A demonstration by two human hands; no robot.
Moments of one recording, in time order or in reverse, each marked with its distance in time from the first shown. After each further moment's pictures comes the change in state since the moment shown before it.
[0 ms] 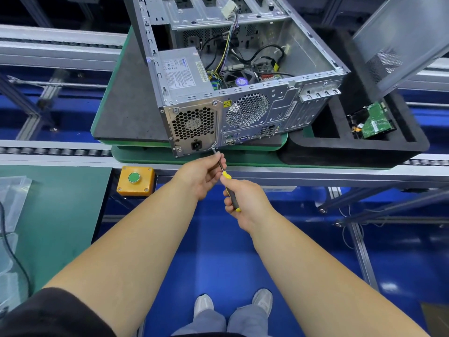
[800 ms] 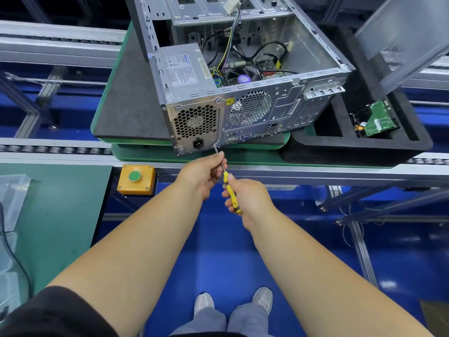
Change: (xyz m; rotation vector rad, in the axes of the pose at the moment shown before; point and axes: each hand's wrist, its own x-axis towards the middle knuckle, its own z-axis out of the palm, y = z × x) left_hand 0.009 -0.007 -0.001 0.012 0.059 0.047; right_hand 0.007 0.002 0.004 -0.195 0.094 -0.058
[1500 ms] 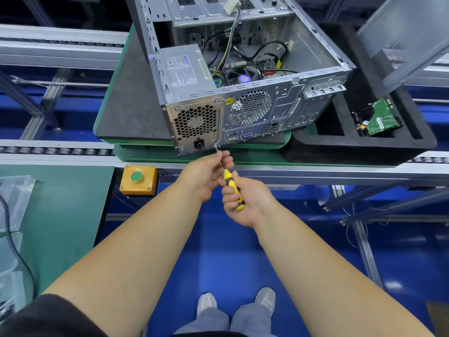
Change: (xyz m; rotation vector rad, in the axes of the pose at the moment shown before) left_hand -0.008 0.001 0.002 -0.030 -0.099 -0.011; right_hand 0.001 -0.006 -0.008 0.493 -0.315 0.306
